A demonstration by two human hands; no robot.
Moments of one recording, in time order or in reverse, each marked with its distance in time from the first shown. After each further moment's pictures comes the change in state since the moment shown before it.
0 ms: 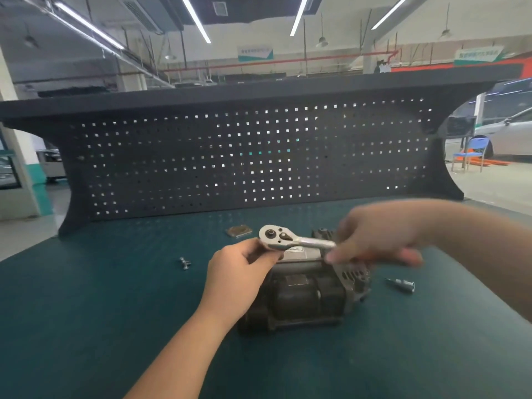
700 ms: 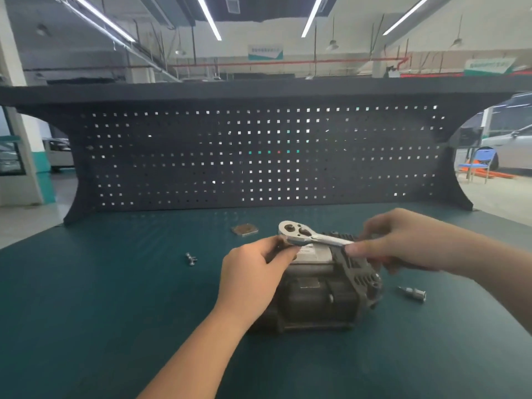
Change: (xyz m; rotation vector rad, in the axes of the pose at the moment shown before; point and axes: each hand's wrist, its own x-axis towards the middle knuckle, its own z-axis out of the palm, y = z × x) left_hand 0.002 -0.007 0.004 0.092 0.060 0.076; right_hand -0.016 0.006 0.010 0.252 0.247 0.011
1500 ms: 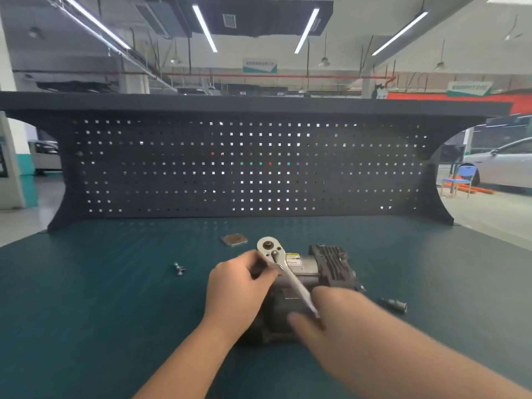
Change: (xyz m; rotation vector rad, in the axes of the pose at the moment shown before) left_hand -0.003 -0.008 0.003 -0.002 0.081 -0.054; right_hand -0.023 -0.011 0.094 -0.354 0.216 -0.136
